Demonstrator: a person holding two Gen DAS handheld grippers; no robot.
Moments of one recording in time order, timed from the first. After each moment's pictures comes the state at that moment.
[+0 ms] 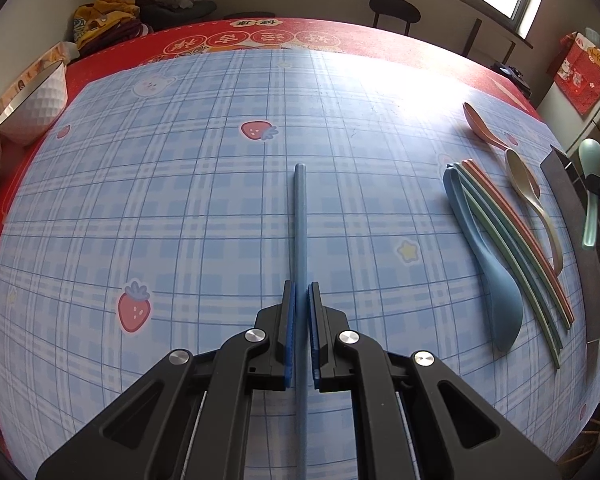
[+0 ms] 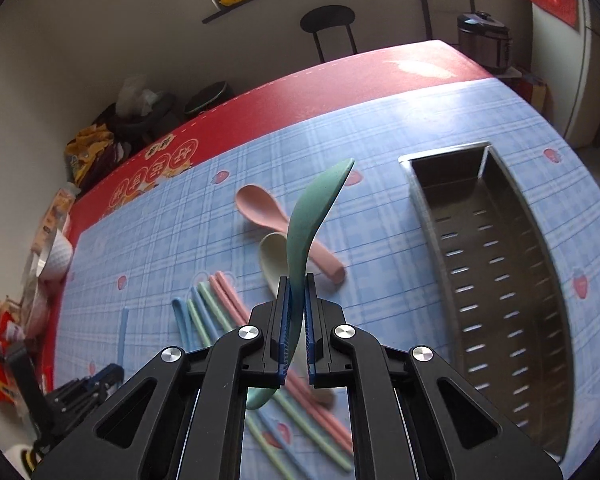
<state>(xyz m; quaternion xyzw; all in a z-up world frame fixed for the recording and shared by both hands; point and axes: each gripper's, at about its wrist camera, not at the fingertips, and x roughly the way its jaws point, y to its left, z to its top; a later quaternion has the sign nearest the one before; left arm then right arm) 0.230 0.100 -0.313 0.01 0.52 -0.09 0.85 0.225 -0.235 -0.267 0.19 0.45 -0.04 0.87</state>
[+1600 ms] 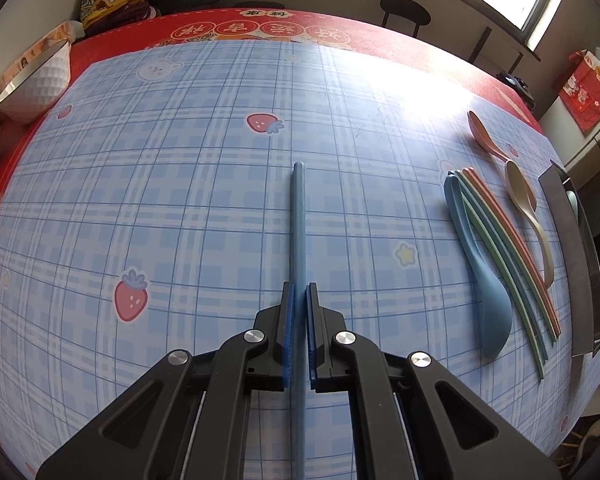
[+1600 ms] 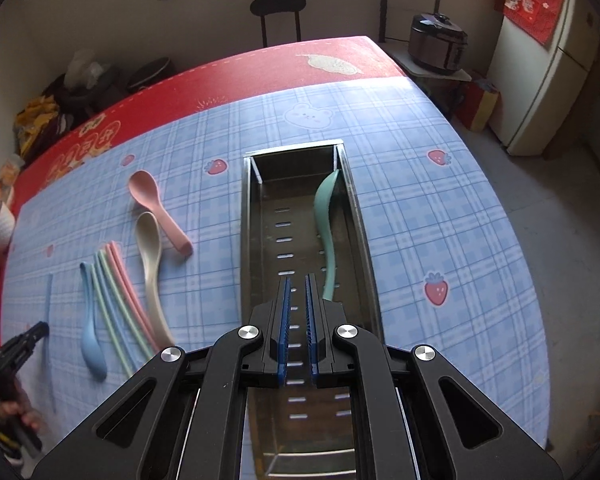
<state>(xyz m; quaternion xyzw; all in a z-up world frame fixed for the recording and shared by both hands) 0.232 0.107 -0.311 -0.02 0.54 -0.08 0.84 0.182 -0.293 -0.257 0.15 0.49 -0.10 0.85</state>
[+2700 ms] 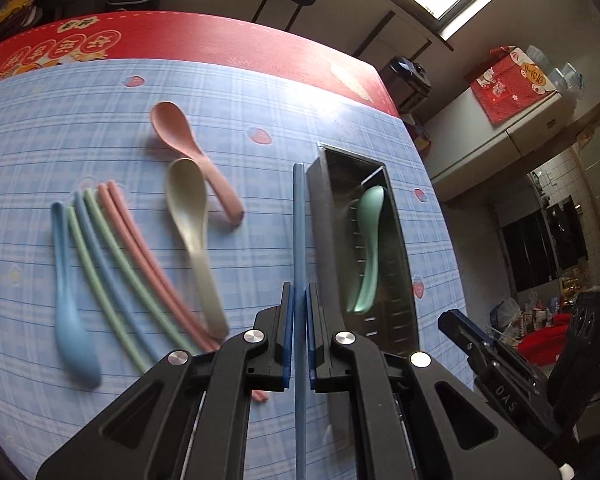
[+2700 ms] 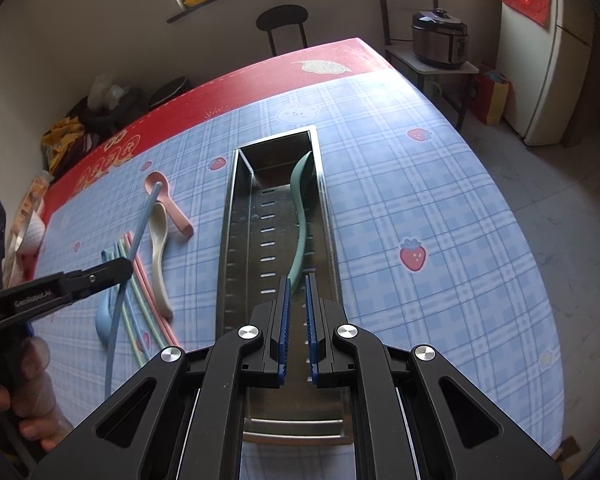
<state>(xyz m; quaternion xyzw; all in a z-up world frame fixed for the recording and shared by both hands) 0.222 -0.167 -0.249 -0.12 0.56 -0.24 0.79 0.136 -0.342 -0.262 0.17 0.47 -0.06 0.86</state>
